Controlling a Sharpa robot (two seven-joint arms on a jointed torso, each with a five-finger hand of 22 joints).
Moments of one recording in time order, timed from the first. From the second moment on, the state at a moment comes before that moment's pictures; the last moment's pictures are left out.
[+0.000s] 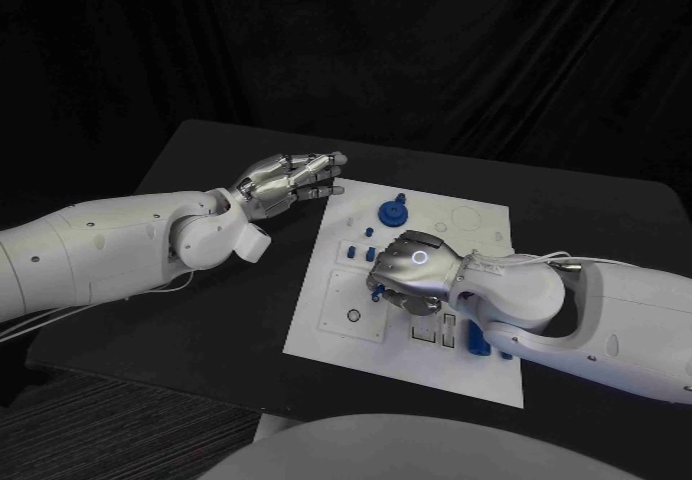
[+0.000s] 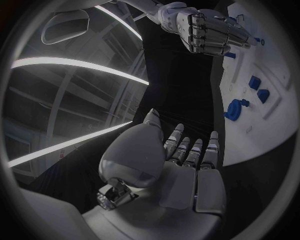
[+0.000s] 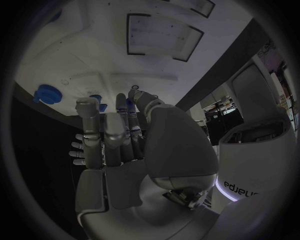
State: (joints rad) left arm 1.26 -0.90 -0.21 1.38 -0.12 0.22 0.52; left_hand 1.35 0.24 -0.25 0.29 0.29 0.45 0.13 0.09 0.05 0.10 0.10 0.09 0.03 0.06 0.18 0.08 0.02 0.16 0.15 0.29 0.07 0.33; right arm 1.21 -0.70 -0.21 1.74 -2.13 -0.19 -0.09; right_hand 1.38 -0.12 0.37 0.03 0.35 1.12 0.10 0.09 0.30 1.20 0.05 0.21 0.20 1.39 -0.02 1.20 1.07 0.12 1.28 0.08 0.77 1.31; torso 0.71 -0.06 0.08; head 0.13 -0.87
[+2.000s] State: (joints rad) left arm 1.25 -0.89 -0.21 1.37 -0.12 0.23 0.51; left_hand 1.34 0.25 -0.25 0.29 0.29 0.45 0.14 0.09 0.05 0.11 0.11 0.10 0.03 0.06 0.18 0.08 0.02 0.16 0.15 0.29 0.07 0.33; right arm 1.21 -0.68 -0.21 1.75 -2.18 -0.13 -0.11; right_hand 1.40 -0.14 0.38 0.00 0.34 1.06 0.10 0.07 0.29 1.22 0.03 0.21 0.23 1.37 -0.03 1.17 1.03 0.13 1.26 0.07 0.71 1.31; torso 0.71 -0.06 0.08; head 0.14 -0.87
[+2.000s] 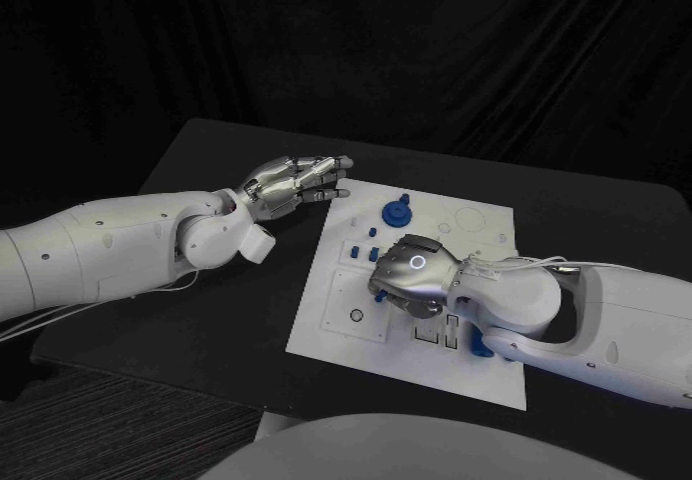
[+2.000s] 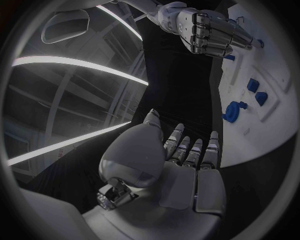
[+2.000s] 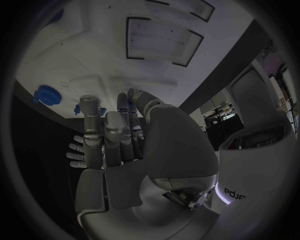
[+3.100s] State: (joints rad) left arm 1.25 -0.89 -0.21 1.37 -0.12 0.23 0.51; left_hand 1.34 0.25 -0.25 0.29 0.29 0.45 0.14 0.09 0.05 0.11 0.11 0.10 0.03 0.06 0.18 0.08 0.02 0.16 0.15 0.29 0.07 0.33; right arm 1.21 -0.69 -0.21 1.75 -2.18 -0.14 -0.11; right_hand 1.40 -0.14 0.38 -0.01 0.33 1.08 0.09 0.07 0.29 1.23 0.03 0.21 0.24 1.37 -0.03 1.17 1.03 0.13 1.26 0.07 0.71 1.31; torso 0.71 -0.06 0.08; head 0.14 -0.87
